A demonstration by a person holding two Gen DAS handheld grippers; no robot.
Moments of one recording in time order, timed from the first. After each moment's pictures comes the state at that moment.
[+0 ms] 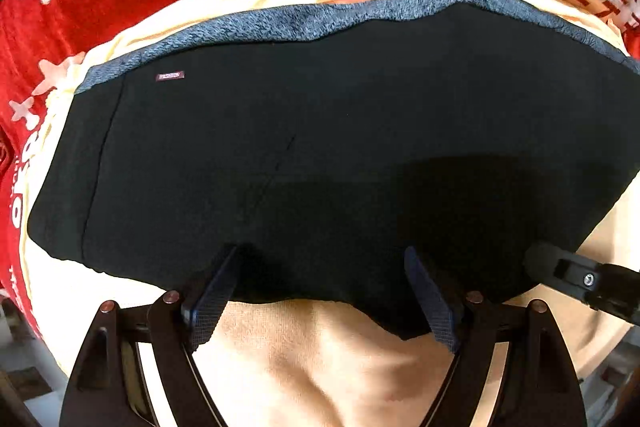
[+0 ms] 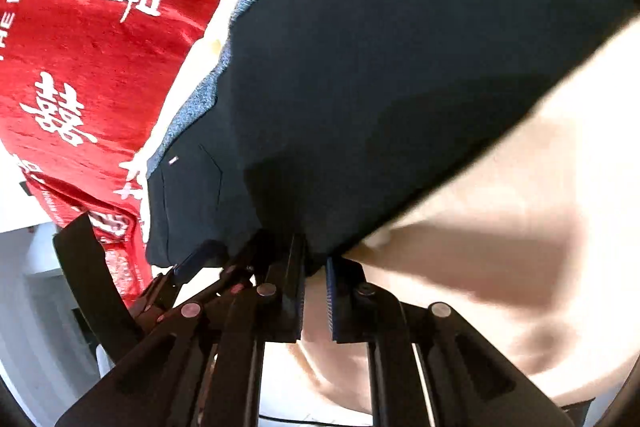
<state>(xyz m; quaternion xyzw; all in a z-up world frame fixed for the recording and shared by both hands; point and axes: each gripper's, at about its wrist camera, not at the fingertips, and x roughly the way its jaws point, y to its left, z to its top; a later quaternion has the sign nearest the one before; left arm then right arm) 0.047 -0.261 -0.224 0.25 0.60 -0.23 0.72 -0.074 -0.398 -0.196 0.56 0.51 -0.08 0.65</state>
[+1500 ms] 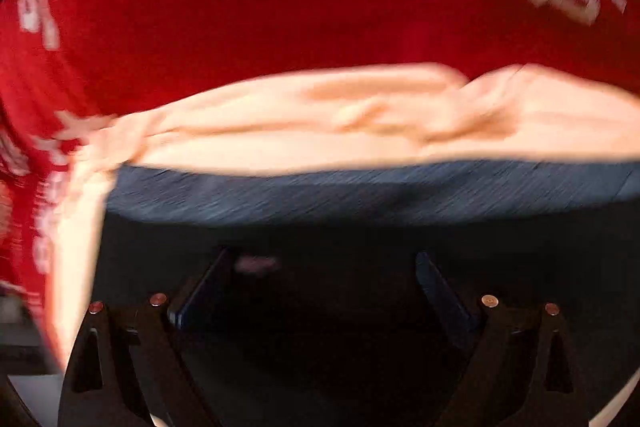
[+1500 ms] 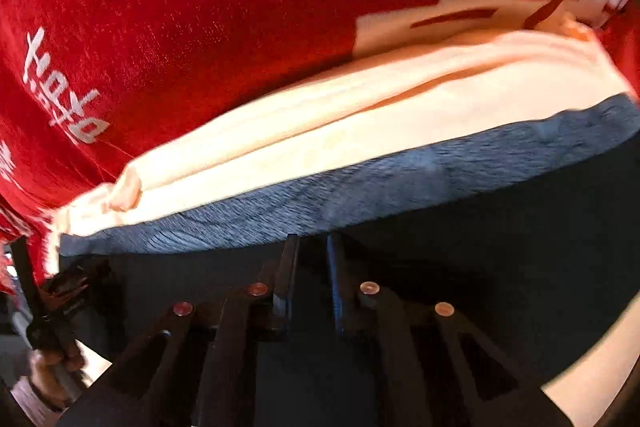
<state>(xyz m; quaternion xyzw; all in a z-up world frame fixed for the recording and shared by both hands) 0.182 -0.274 -0.218 0.26 0.57 -0.15 0.77 -0.026 -0.571 -0.155 0.30 0.56 -0.22 0.74</state>
